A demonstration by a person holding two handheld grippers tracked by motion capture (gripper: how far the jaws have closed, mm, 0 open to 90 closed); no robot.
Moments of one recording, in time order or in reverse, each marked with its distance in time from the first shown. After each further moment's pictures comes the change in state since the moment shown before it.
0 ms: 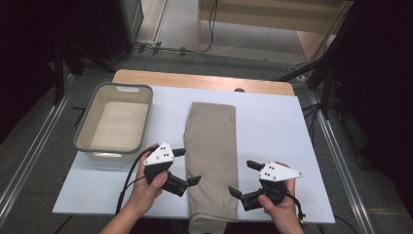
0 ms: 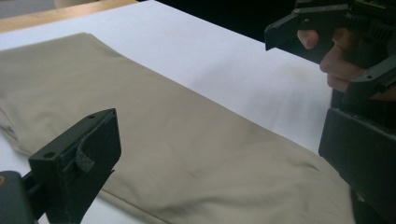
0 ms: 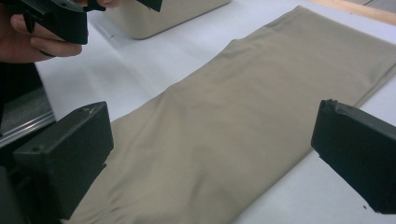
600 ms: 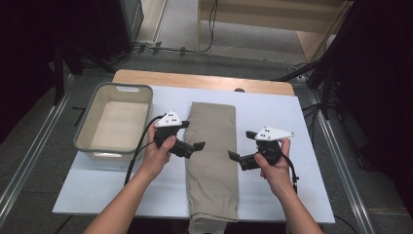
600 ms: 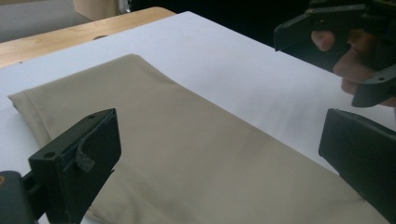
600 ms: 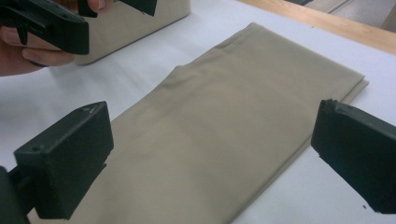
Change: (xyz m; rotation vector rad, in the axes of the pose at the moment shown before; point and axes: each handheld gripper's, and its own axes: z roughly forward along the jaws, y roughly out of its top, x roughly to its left) left arm 0.075 0.036 0.045 0.002 0.042 -0.036; right arm -0.072 0.043 0.043 0.021 -0.032 0.036
